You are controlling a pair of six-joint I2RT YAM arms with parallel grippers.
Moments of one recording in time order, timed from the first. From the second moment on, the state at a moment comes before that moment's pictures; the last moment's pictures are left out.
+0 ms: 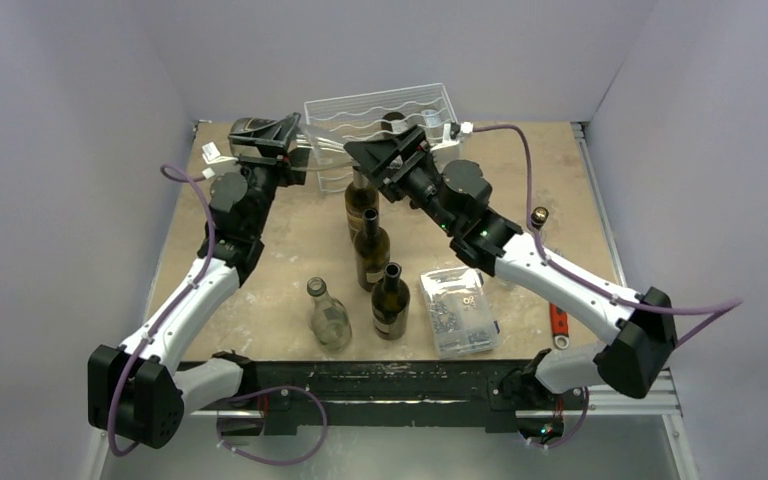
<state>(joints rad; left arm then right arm) -0.28 1.13 0.83 0.45 -0.14 -1.59 0.81 1.40 1.19 0.33 0.15 1.30</state>
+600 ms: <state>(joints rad) -0.28 1.09 0.99 0.11 0.05 -1.35 0.83 1.29 1.60 -0.48 -0.09 0.26</state>
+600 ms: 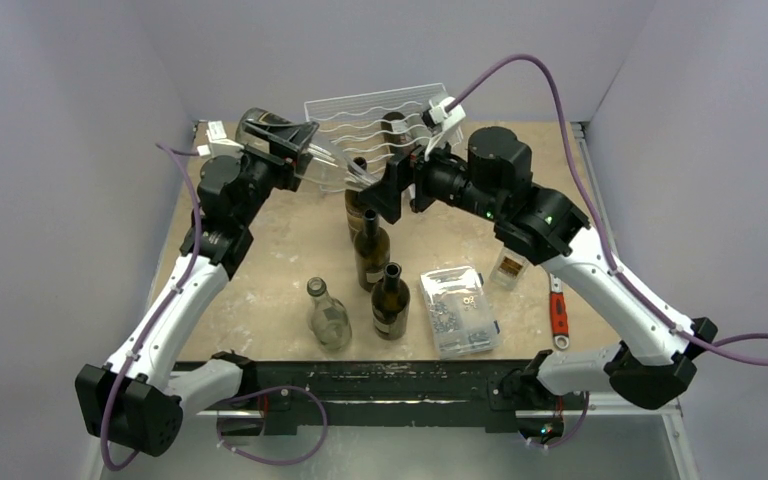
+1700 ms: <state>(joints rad) -0.45 1.17 1.26 -0.12 0.20 -1.23 0.86 1.46 1.75 -0.77 -0.09 -0.01</state>
